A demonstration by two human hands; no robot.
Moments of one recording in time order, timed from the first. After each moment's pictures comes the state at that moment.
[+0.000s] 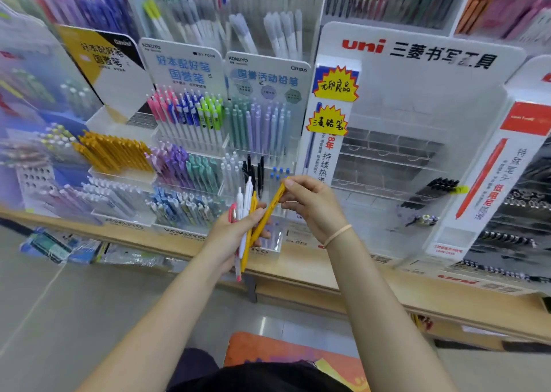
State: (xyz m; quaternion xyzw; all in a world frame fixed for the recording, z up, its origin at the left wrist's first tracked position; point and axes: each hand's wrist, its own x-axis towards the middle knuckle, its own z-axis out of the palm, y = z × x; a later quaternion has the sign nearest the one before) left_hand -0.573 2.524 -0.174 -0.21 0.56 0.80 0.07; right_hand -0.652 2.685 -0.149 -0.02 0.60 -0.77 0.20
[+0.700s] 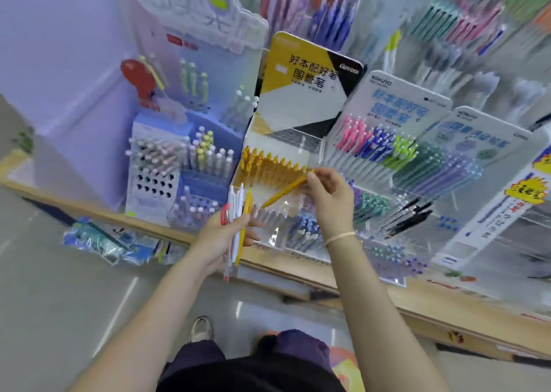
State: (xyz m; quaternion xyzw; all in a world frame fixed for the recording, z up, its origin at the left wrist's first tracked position) left_hand -0.555 2.108 -0.212 -0.23 0.52 0.82 0.09; right_hand -0.650 2.280 -0.161 0.02 0.74 -0.67 -0.02
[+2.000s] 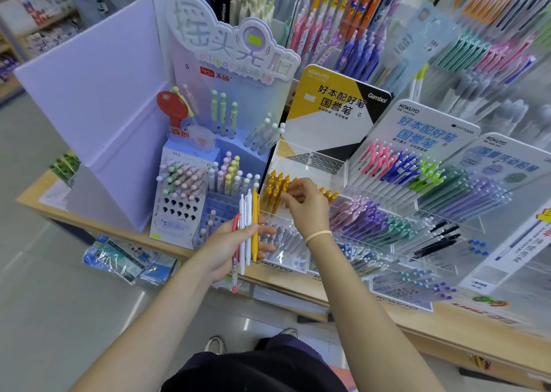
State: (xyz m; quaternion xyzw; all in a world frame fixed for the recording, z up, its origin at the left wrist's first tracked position) left_hand -0.573 2.047 -0.204 -0.18 0.46 0.86 0.17; right_hand -0.678 2.199 -0.191 -0.07 0.89 -0.45 0.00
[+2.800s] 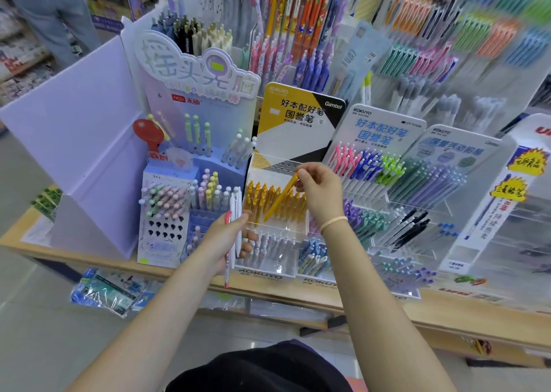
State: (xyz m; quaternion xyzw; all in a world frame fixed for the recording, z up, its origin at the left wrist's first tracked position) left_hand -0.599 2.063 -0.185 -0.23 0.55 0.79 0.15; right_hand -0.681 2.237 -0.122 -0.01 0.80 -0.60 -0.05
